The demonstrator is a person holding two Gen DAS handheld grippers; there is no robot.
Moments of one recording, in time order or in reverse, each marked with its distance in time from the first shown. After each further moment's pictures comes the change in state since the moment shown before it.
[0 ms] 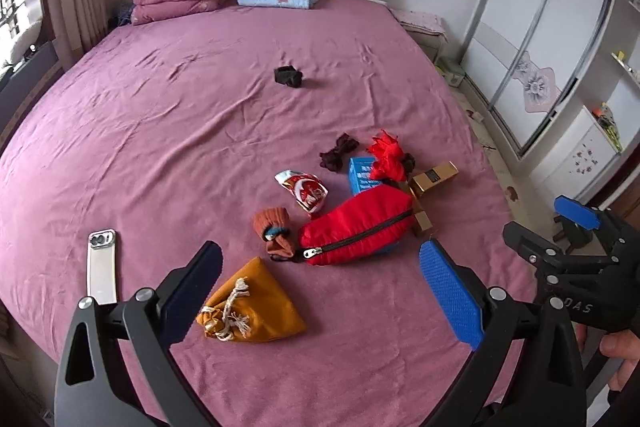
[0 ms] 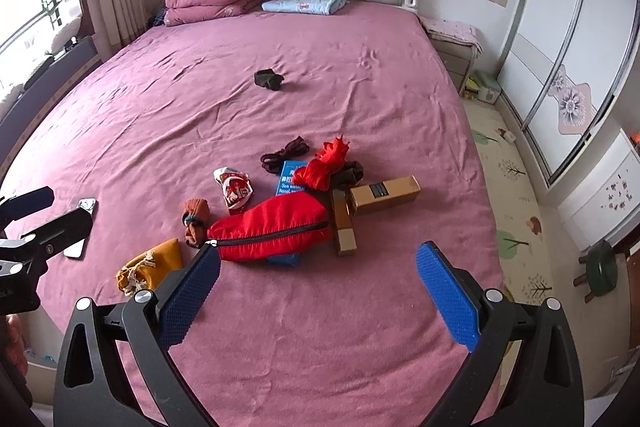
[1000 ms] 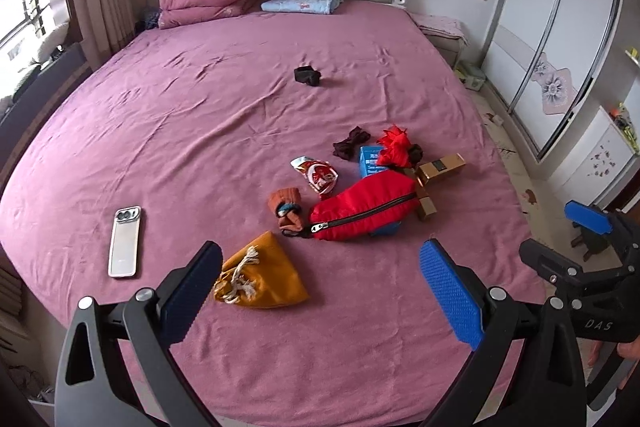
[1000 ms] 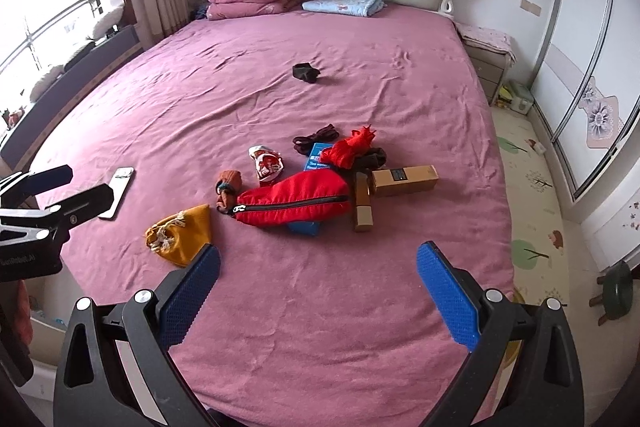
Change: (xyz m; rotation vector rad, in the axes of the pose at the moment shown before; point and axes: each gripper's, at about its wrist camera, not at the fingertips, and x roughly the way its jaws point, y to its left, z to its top) left arm -0.040 -0.027 -0.042 -0.021 -0.027 0.118; right arm -0.037 -0.017 -0.038 -0.085 -0.013 0.146
